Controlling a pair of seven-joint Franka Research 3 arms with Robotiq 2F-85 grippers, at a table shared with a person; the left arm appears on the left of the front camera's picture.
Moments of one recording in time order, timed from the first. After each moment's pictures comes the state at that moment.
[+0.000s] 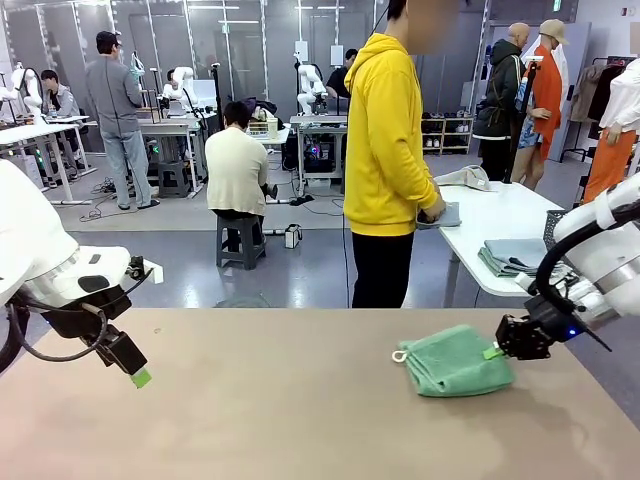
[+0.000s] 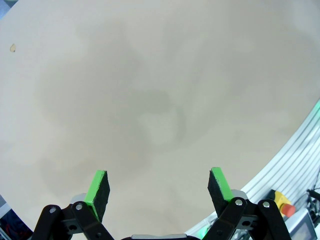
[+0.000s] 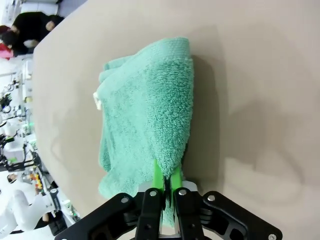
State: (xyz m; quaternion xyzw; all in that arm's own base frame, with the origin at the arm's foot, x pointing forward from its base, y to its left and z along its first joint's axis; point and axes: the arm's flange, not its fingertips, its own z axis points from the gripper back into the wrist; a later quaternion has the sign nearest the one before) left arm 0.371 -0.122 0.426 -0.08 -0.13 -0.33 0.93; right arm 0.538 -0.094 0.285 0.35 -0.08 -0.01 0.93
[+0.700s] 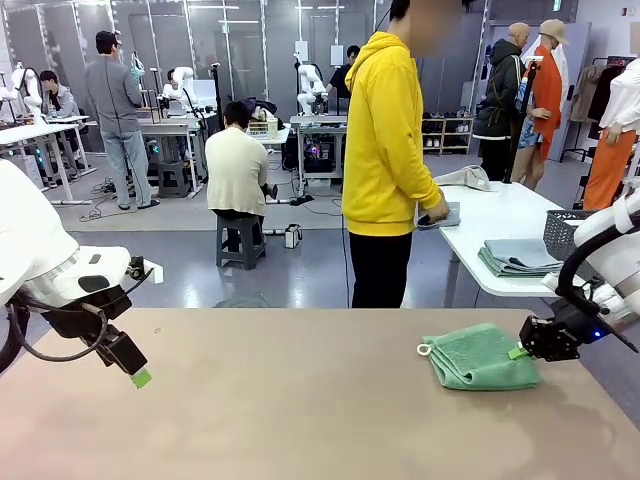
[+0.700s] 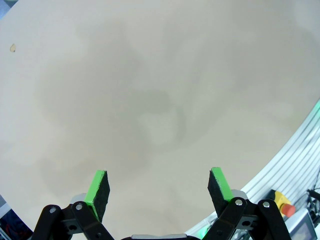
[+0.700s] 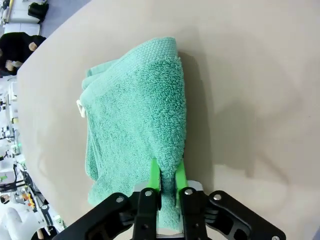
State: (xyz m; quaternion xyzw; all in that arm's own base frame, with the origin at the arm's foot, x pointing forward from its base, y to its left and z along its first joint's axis) left arm 0.371 -0.122 0.426 -0.08 -0.13 -0.33 0.93; right arm 0.540 -0.135 0.283 0.32 -0.11 -0.04 0.94
